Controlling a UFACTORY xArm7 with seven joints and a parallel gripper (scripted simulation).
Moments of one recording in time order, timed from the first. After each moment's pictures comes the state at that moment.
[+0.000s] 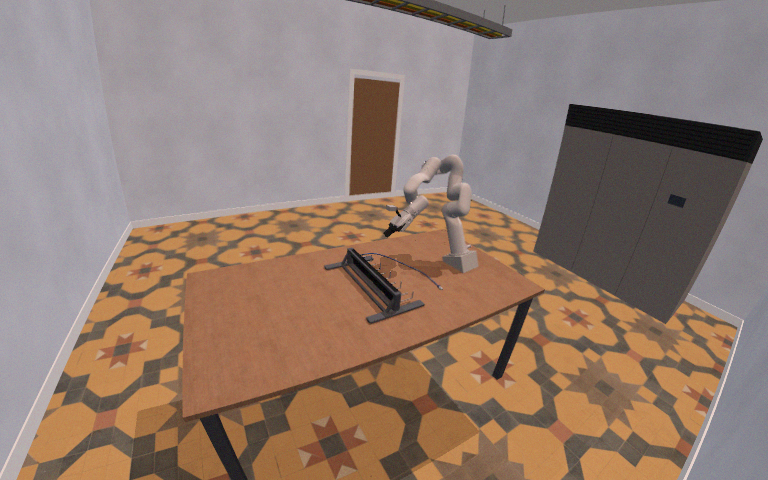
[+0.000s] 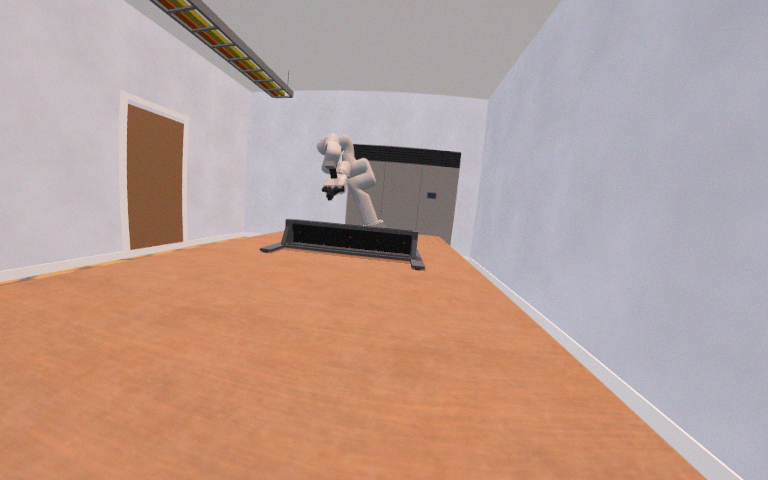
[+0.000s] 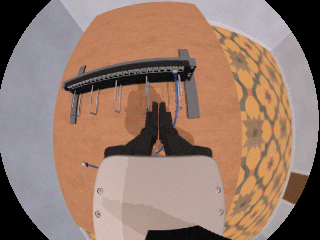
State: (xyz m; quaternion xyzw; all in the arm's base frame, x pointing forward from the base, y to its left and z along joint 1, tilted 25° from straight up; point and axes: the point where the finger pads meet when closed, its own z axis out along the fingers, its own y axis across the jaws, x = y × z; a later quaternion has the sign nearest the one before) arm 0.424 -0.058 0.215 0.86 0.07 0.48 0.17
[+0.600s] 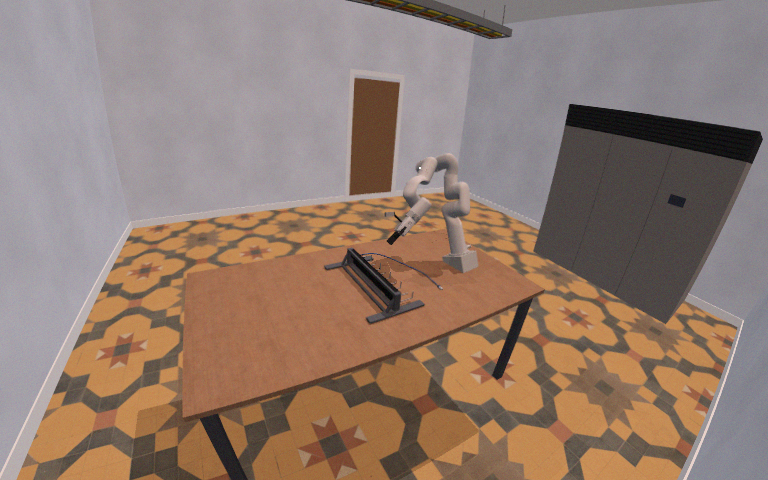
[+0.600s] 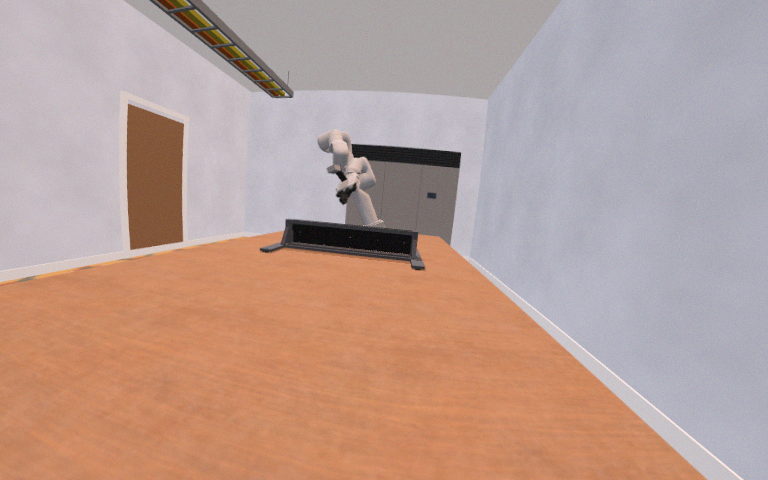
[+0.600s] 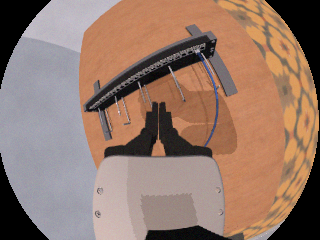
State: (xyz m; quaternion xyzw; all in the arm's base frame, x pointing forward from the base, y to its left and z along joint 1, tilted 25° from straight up) arm 0.444 -0.002 0.177 0.88 -0.14 0.45 0.08
